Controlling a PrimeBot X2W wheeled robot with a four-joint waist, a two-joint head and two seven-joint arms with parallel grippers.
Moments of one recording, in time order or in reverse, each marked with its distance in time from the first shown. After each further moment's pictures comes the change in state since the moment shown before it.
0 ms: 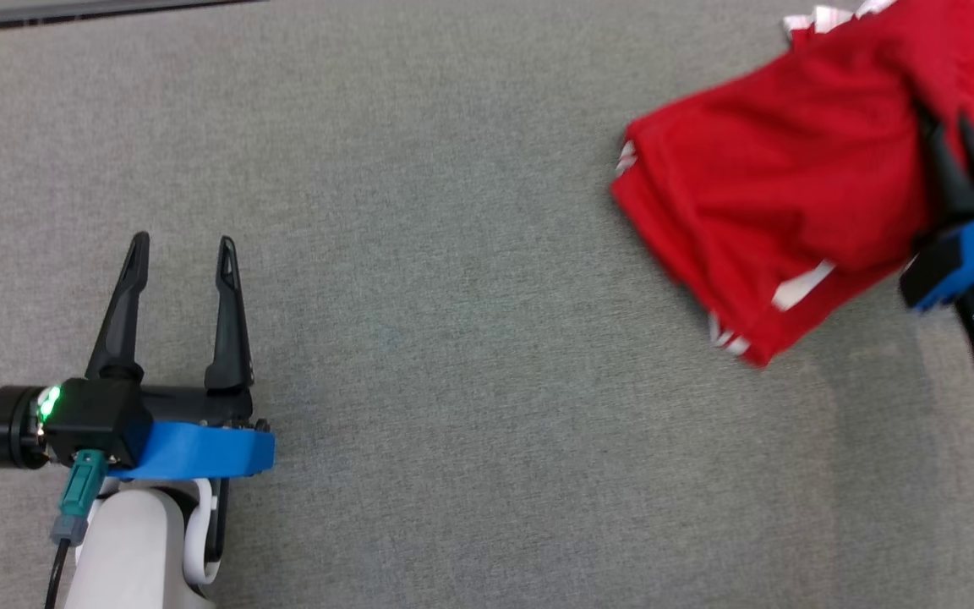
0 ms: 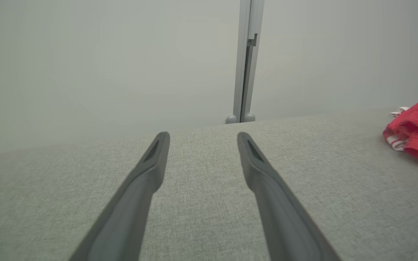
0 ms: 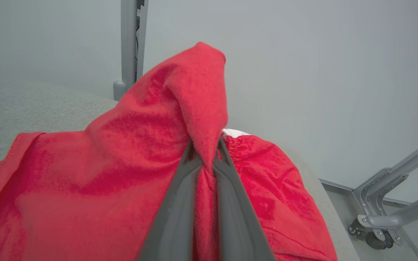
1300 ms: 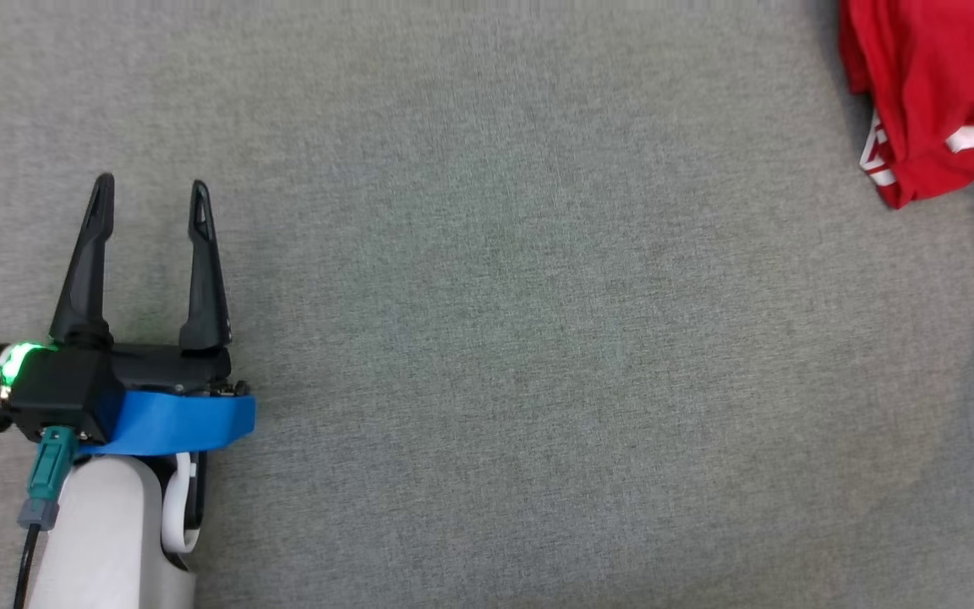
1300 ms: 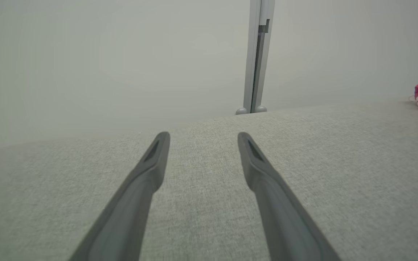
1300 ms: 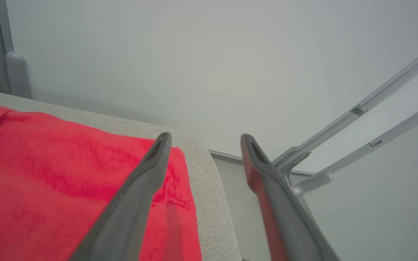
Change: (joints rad) left arm -0.063 0.042 -0.012 -0.059 -0.003 0.020 0.000; right arm -0.436 -0.250 0.006 0.475 -0.029 0.000 -0.018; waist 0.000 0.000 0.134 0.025
